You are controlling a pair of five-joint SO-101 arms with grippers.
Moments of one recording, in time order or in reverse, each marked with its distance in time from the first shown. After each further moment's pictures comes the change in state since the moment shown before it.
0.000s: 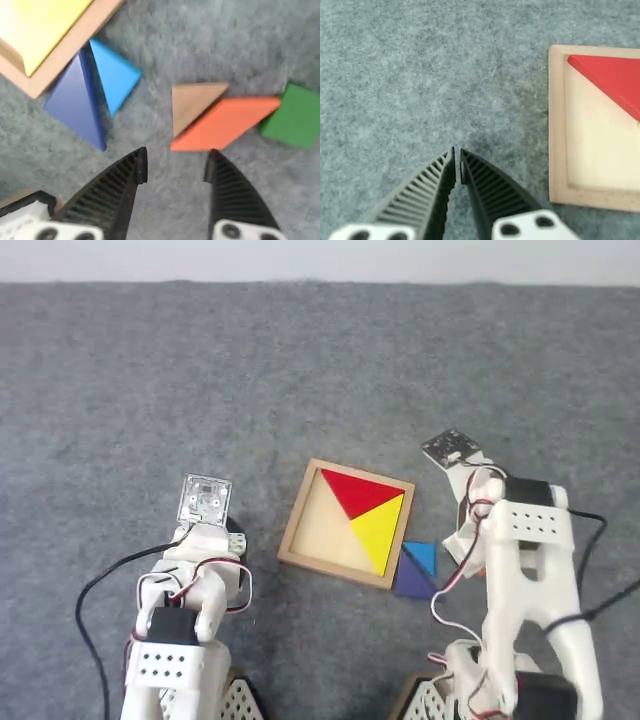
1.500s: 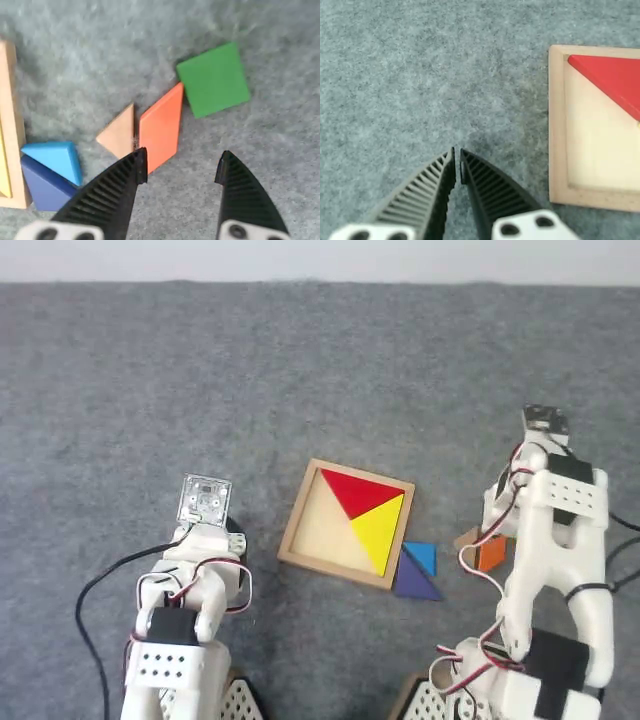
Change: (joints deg) left arm 0.0 0.0 0.0 0.0 0.0; right arm 10.9 12.6 -11.0 -4.1 -29.7
